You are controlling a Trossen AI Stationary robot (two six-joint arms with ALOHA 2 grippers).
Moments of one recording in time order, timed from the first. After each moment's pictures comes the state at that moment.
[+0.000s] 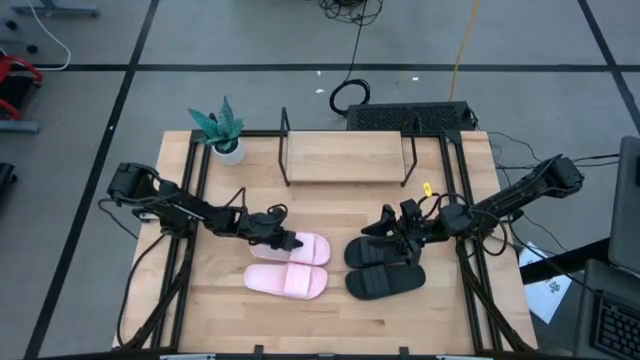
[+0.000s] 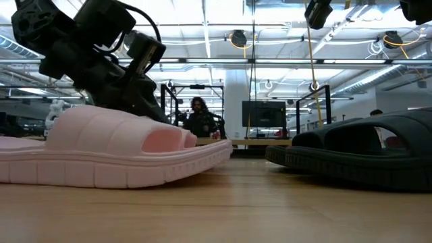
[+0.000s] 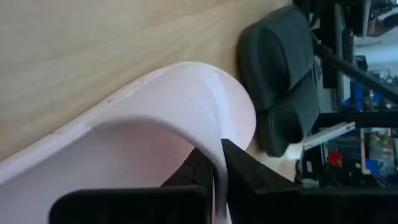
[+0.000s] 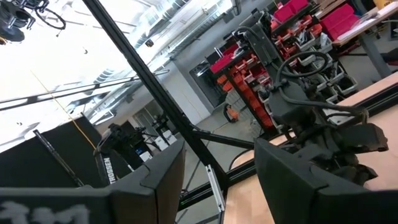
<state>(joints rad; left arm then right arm) -0.16 1.56 0.48 0.51 -0.03 -1.31 0.37 1.13 0.47 0.89 0.22 0.61</state>
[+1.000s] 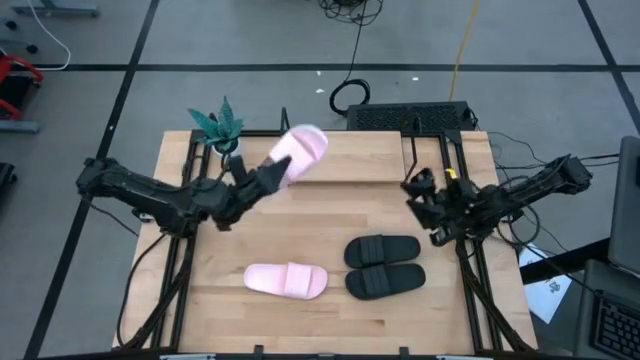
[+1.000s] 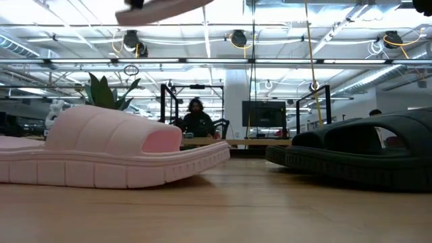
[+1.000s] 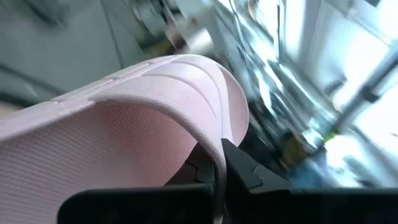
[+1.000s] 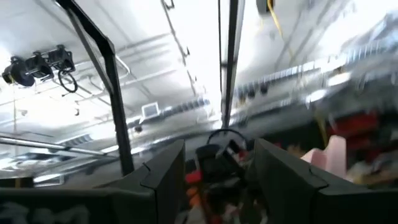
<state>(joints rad) -0.24 1.26 1.02 0.43 -1.03 -0.87 0.37 0.91 0.47 1.17 0.37 0.05</state>
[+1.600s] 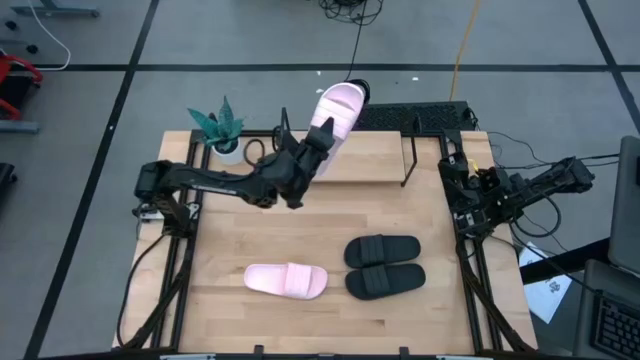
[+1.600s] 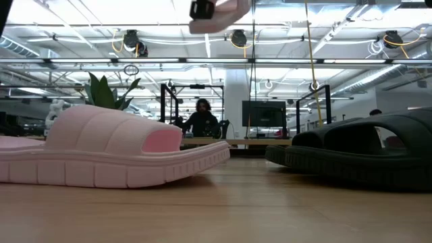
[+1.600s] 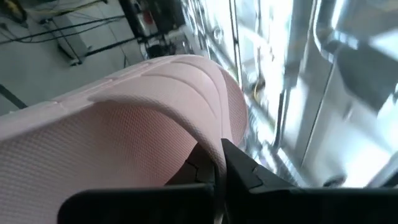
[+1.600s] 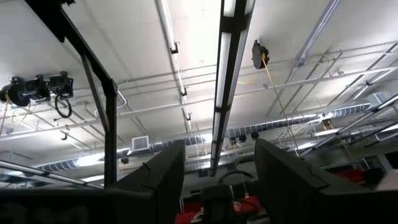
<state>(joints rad) -0.01 1.77 1.45 0.73 -1.08 -0.96 0.37 0.72 0.47 1.15 0.37 -0.12</state>
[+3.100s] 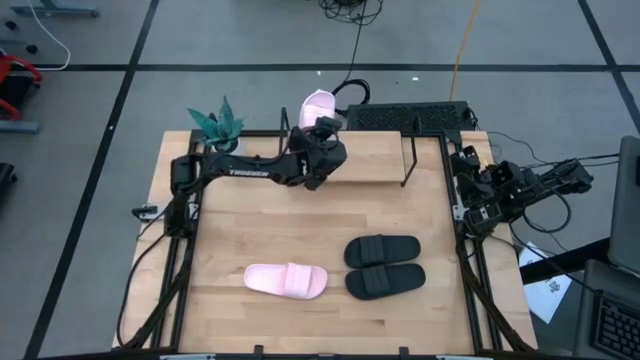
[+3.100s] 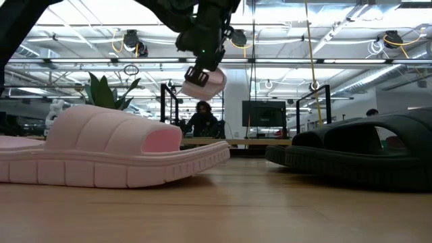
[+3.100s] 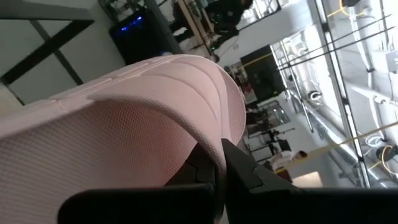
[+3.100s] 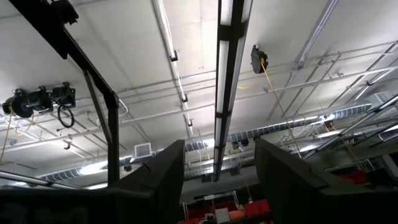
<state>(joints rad) 0.20 1.99 1.55 0.05 -1.29 -1.53 0.37 0.61 0.47 1.06 0.37 -0.10</state>
